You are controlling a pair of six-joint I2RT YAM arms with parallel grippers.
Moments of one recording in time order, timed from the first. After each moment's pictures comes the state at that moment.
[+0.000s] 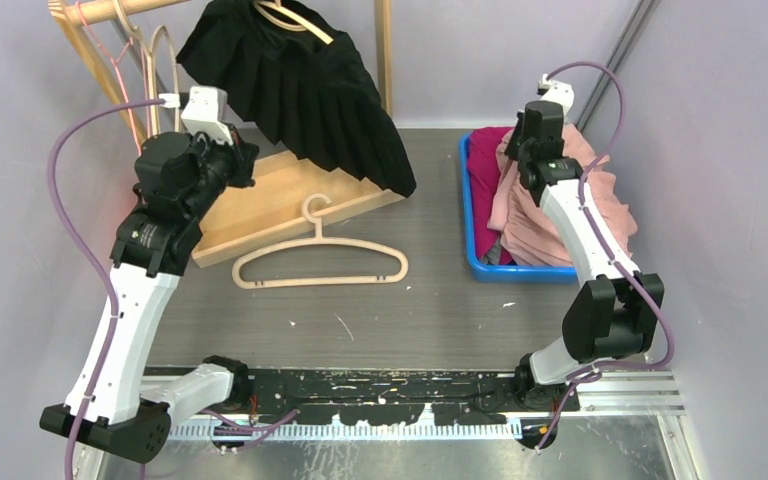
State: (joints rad) left arm -0.27 1.06 1.46 -0.51 -0.02 -0.09; right arm 0.10 1.52 1.36 -0.24 0.32 0.27
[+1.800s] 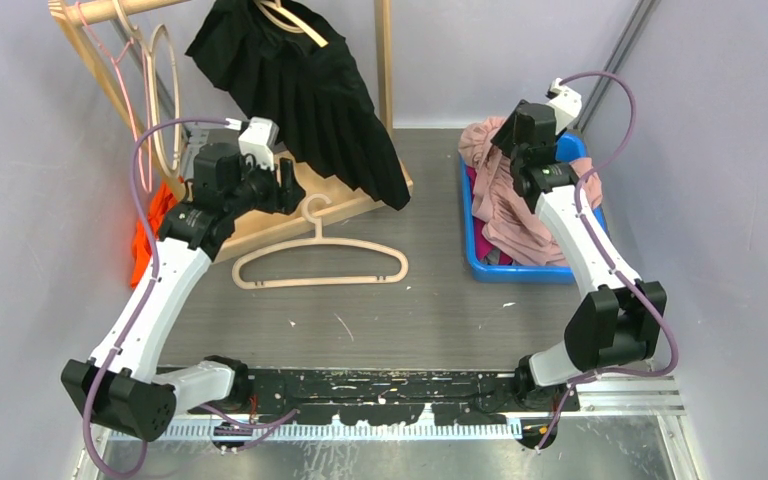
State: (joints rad) left arm -0.27 1.16 1.23 -0.51 0.18 -0.07; right arm 0.16 1.47 1.35 -0.22 0.42 0.52
